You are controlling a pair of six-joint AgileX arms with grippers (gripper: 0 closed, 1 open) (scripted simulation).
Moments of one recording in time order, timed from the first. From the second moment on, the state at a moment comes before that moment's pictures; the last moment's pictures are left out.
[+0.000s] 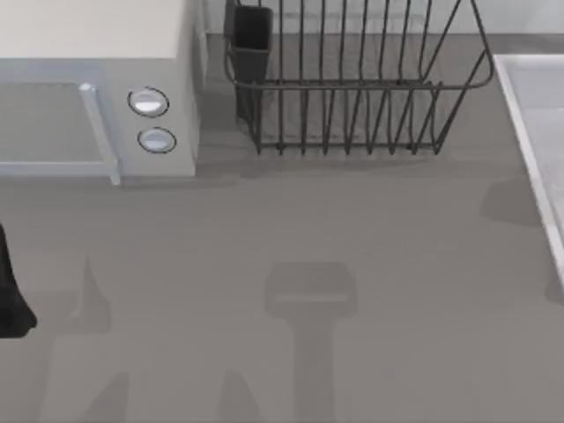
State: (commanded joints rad) left arm 0.00 0.00 0.00 0.00 0.00 0.00; right arm -0.53 2.08 0.52 1.58 -0.50 0.01
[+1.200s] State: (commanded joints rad) left arm 0.00 0.00 0.00 0.00 0.00 0.00; right arm -0.53 2.22 0.49 1.73 -0.49 0.01
